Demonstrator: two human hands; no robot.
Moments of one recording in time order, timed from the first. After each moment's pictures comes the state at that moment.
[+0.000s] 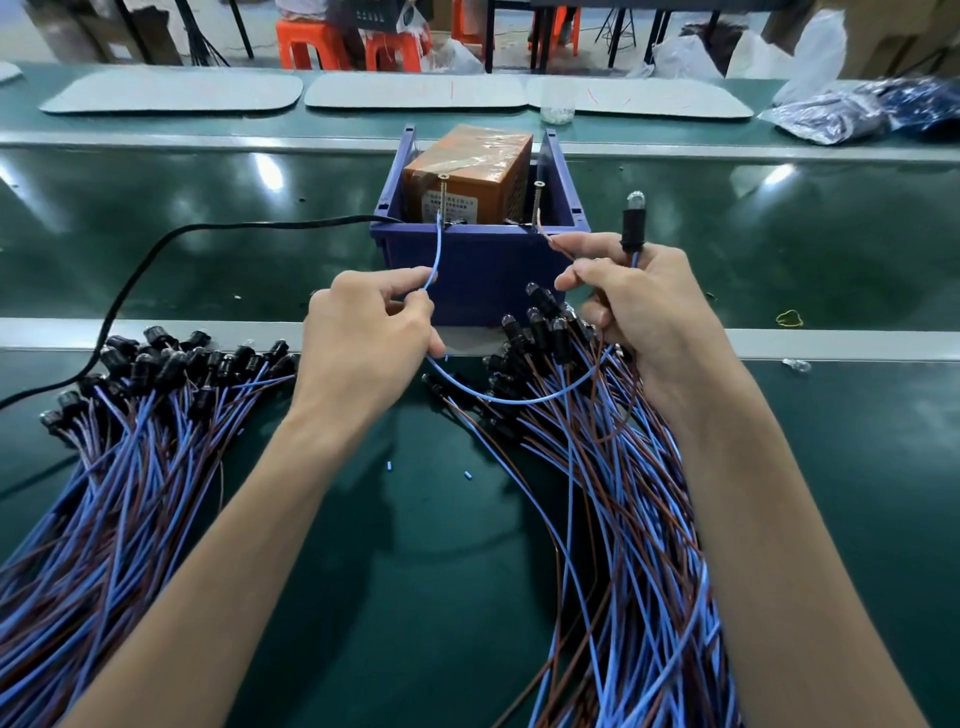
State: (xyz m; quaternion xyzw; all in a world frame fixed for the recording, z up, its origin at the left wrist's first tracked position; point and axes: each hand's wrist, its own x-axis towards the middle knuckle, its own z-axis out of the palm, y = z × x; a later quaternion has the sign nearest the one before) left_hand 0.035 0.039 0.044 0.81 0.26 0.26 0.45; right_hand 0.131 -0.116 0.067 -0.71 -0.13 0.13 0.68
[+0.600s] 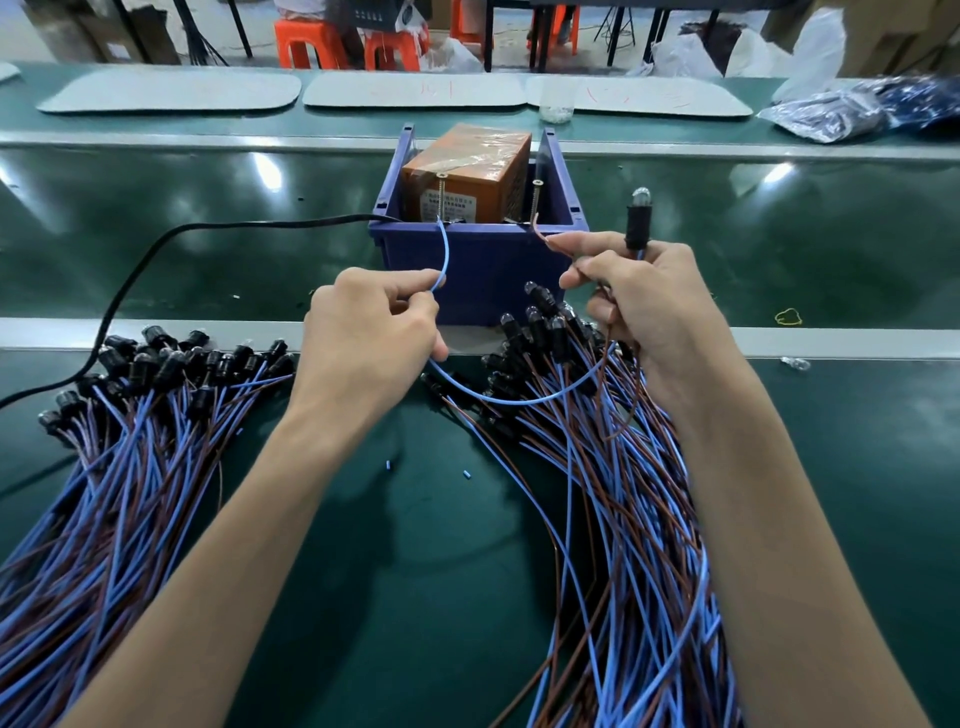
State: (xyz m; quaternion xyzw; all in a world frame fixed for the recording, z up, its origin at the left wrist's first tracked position) left_hand 0.034 0.035 0.045 0.82 0.25 0.25 0.44; right_hand 0.131 -0.119 0.068 -0.70 -0.13 0.14 0.69
